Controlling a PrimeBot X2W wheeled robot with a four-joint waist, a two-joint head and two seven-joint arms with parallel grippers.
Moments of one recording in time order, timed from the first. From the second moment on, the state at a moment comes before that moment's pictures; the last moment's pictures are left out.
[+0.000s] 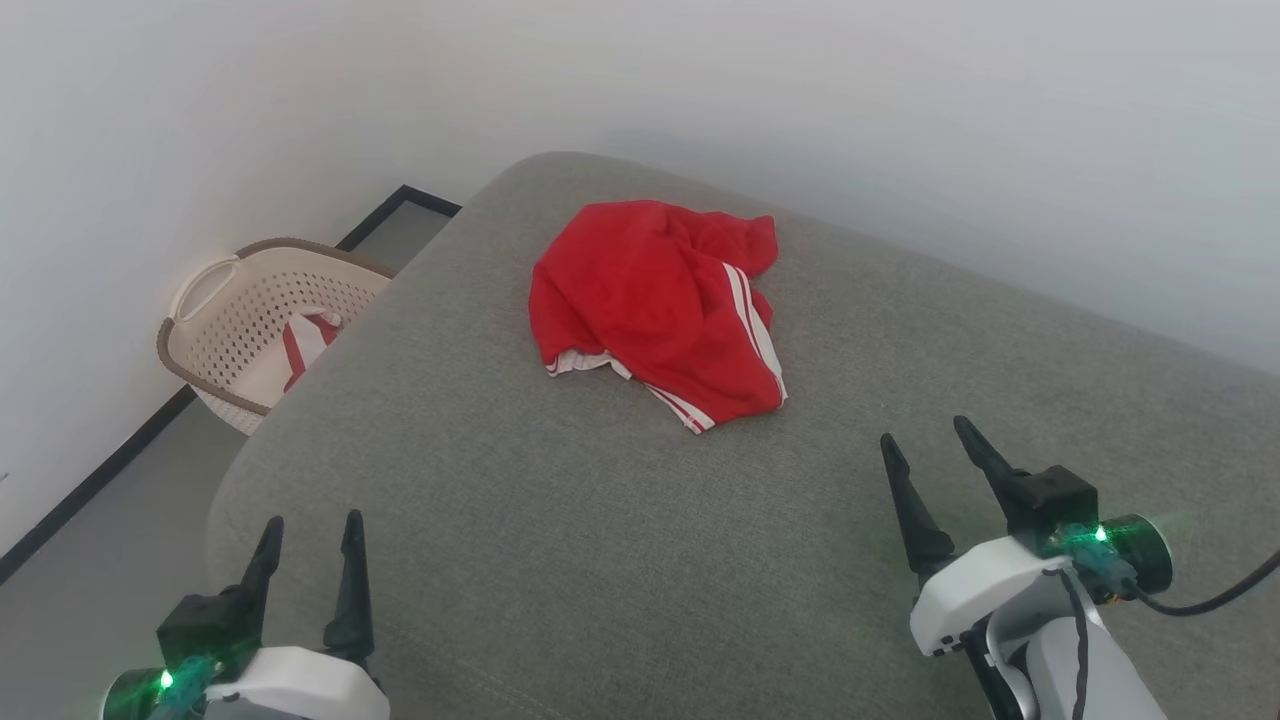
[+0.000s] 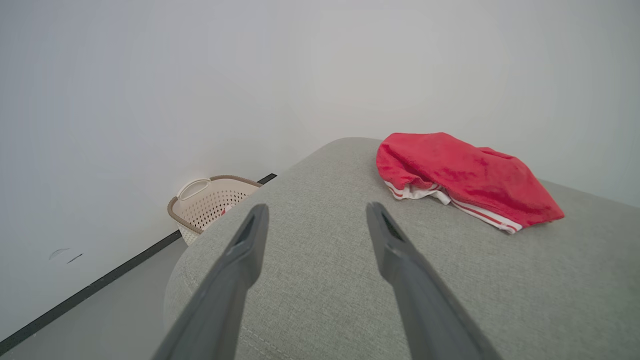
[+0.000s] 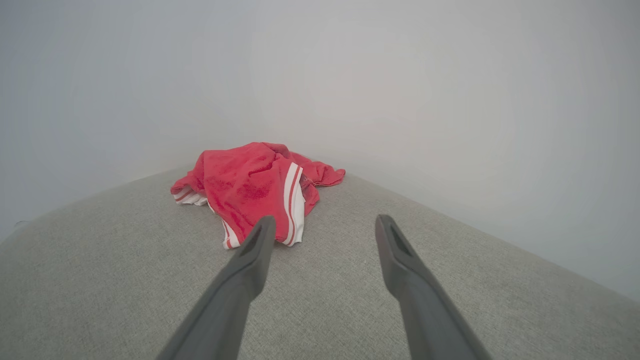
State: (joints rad) left arm -0.03 0.06 0.17 0.29 -0.11 -0.12 -0.26; right arm -0.23 -0.07 0.07 0.46 0.06 0.13 -0.26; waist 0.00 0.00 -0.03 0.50
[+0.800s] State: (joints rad) left arm -0.78 0.35 -0.30 0.84 -0.48 -0.13 -0.06; right arm -0.34 -0.10 0.06 0.42 0.06 0.13 -0.26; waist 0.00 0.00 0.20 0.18
